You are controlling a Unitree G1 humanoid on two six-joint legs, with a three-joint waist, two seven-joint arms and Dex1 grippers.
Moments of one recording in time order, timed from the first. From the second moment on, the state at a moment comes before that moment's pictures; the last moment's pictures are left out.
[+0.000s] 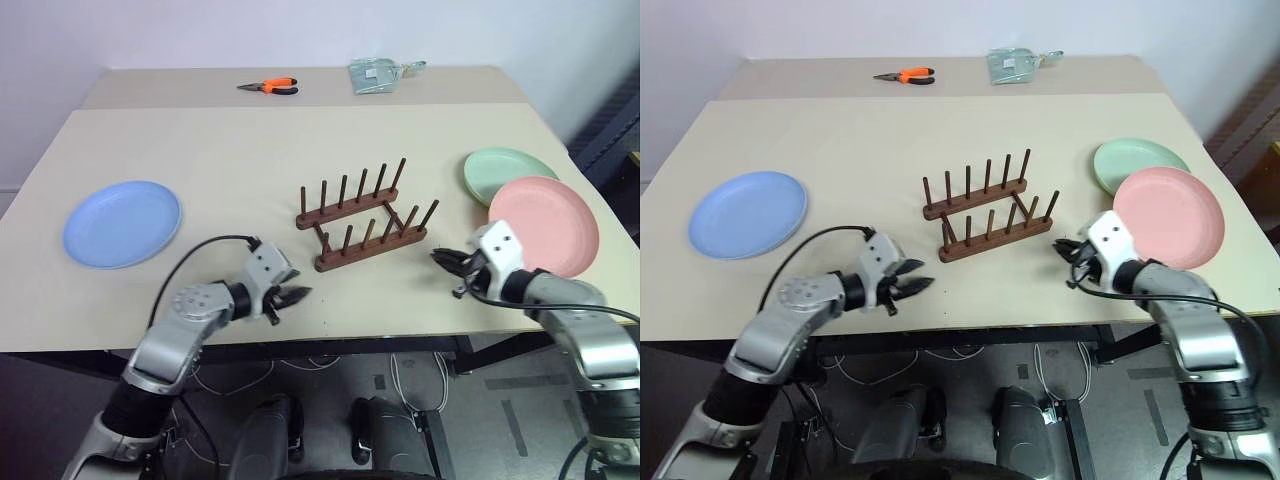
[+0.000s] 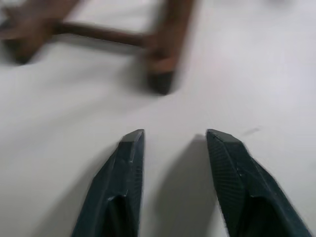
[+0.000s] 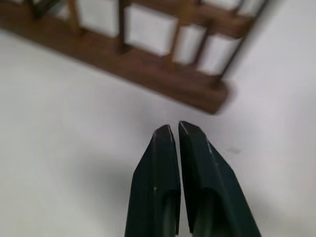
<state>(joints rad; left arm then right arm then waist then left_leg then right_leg) -0.25 0.43 -0.26 -0.34 -0.18 0.69 -0.69 -0.20 -0.69 -0.03 -0.12 0.22 0.44 0.71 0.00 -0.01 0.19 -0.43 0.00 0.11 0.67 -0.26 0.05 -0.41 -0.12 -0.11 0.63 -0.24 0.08</state>
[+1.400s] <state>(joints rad) -0.44 0.27 -0.20 -0.02 0.00 0.57 -0.27 -0.20 -0.76 -0.12 0.10 -0.06 0.32 0.47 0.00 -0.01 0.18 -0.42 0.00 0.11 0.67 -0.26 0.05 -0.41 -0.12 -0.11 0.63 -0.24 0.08</state>
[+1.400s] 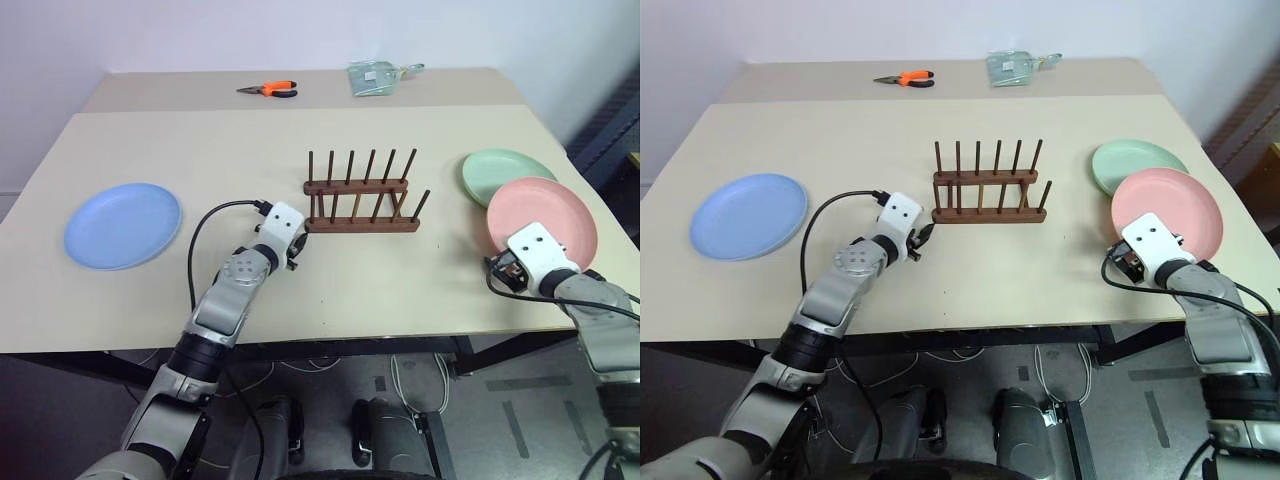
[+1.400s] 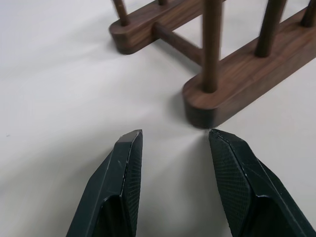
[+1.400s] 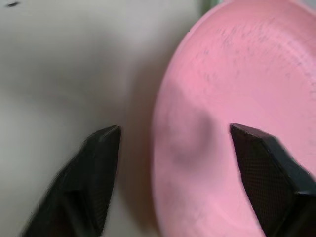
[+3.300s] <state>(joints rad) -0.27 0.38 -0.14 -0.41 -0.34 0.67 -0.60 -0.70 -0.74 -0.43 0.09 0.74 0.65 0.44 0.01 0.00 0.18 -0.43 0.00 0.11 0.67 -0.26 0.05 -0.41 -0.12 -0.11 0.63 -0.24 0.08</state>
